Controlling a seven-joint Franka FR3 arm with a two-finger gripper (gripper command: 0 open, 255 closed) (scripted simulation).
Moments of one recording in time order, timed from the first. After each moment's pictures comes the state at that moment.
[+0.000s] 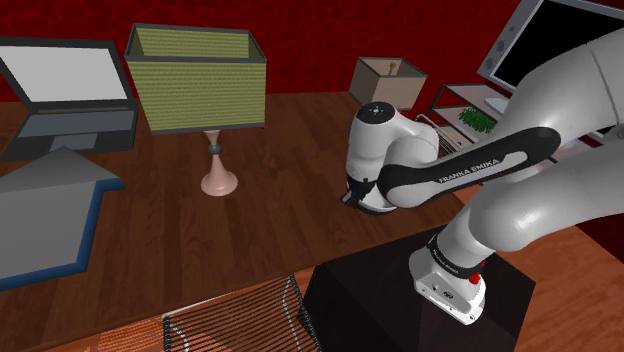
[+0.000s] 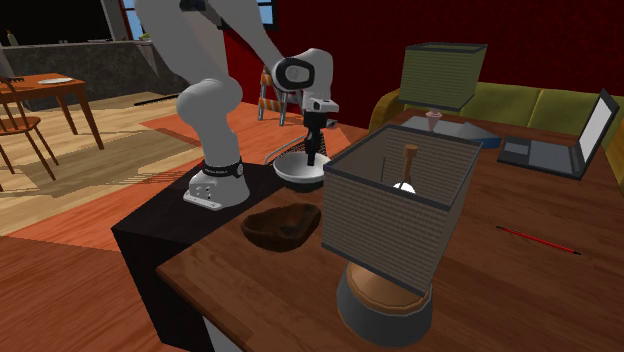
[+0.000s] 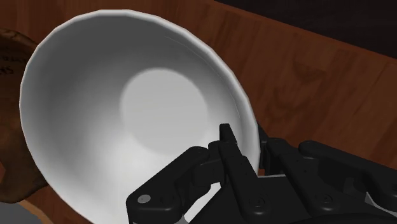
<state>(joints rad) 0.05 -0.49 0.49 -2.94 0.00 2.38 0.49</state>
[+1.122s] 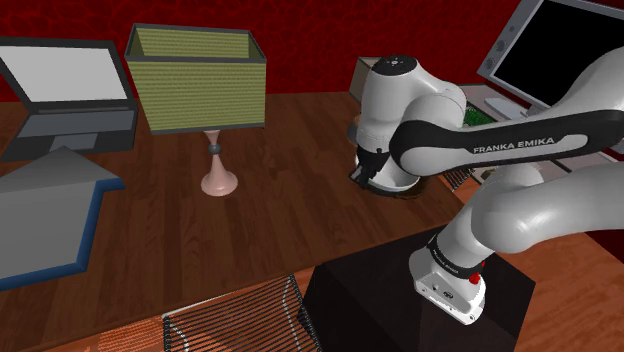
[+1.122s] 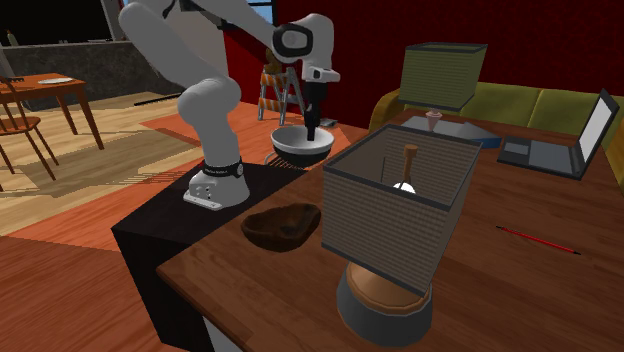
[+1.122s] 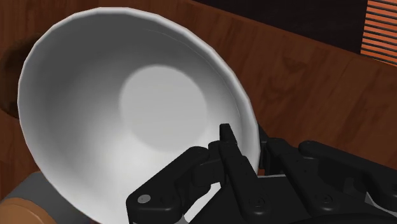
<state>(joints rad) 0.10 -0.71 0.40 -2.83 0.03 2.05 0.40</state>
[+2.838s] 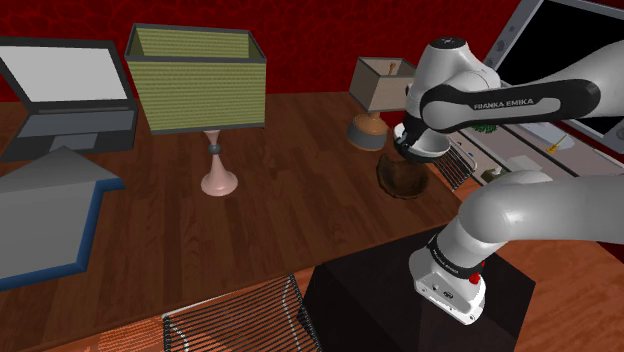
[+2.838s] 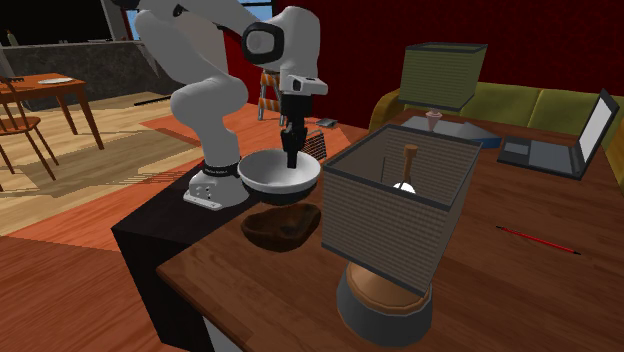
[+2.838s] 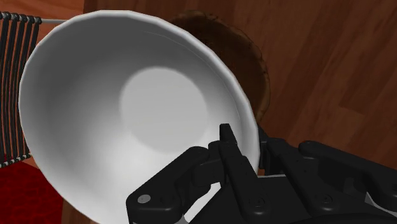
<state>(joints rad) -0.22 -0.77 -0.02 -2.90 -0.32 2.15 -0.04</state>
